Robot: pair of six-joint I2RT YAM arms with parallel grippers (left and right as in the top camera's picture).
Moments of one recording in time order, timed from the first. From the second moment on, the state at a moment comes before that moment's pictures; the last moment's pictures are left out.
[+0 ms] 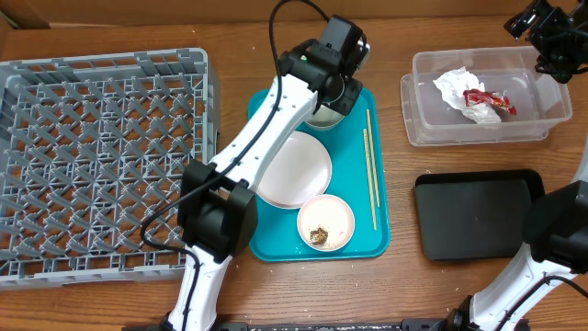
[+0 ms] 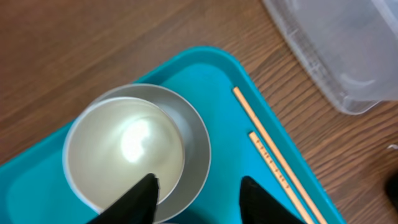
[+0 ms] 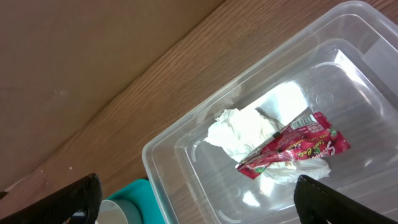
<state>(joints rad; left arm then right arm) -0.55 2.26 2.13 -0.94 0.05 -0.04 -0.35 2.04 2.15 -1.07 -0.35 0.38</state>
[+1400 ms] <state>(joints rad) -0.56 2.32 2.10 -0.94 0.04 -0.04 -0.35 2.04 2.15 -1.07 -0.35 0.38</state>
